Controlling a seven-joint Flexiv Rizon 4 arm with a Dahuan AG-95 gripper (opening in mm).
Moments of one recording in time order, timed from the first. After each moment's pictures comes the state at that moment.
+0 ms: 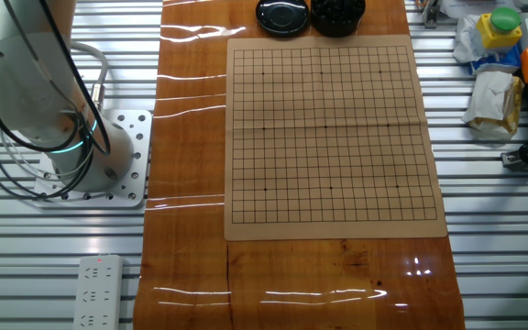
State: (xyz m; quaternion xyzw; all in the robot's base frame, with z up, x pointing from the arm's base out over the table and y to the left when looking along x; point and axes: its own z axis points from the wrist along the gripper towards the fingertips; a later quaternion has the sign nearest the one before) arm 0.552 0.384 0.040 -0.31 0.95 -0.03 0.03
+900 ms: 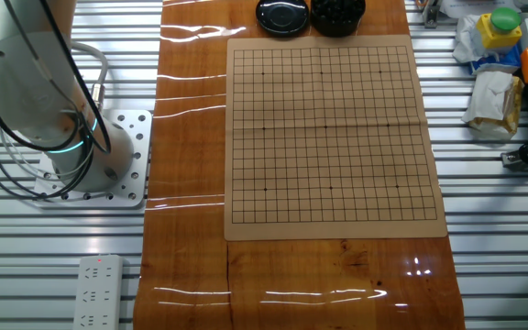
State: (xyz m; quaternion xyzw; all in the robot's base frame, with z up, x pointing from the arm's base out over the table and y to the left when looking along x) arm 0.552 0.385 0.042 -0.29 0.96 -0.03 0.03
